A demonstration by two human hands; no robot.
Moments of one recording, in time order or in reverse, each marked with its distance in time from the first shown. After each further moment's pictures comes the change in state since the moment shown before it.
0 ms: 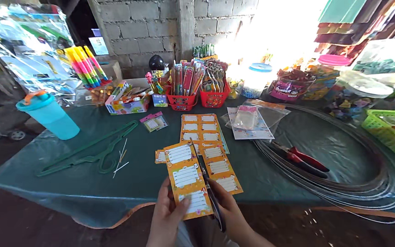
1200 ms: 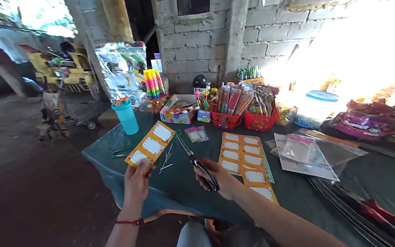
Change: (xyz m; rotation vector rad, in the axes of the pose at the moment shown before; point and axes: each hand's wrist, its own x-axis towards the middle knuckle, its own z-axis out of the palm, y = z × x) left_hand 0.054 0.095 -0.132 -0.019 0.738 0.311; right_hand 0.138 -0.043 0.075 -0.022 -0.565 0.293
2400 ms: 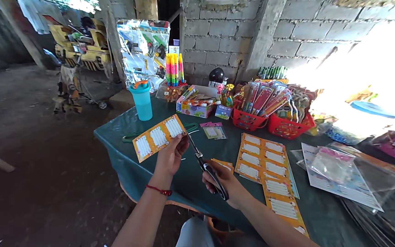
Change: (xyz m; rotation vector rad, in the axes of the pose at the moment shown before) left_hand 0.022 -0.005 0.056 -0.306 -0.131 -0.244; right_hand 0.019 0.027 0.018 -0.019 -0.010 -0.028
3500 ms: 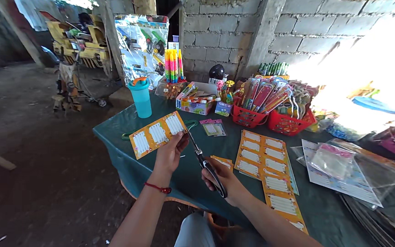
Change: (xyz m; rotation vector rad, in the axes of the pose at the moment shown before) left_hand -0.003 0.001 0.003 0.057 0.005 0.032; right_hand 0.000 0.006 0.001 0.032 -0.006 -0.061
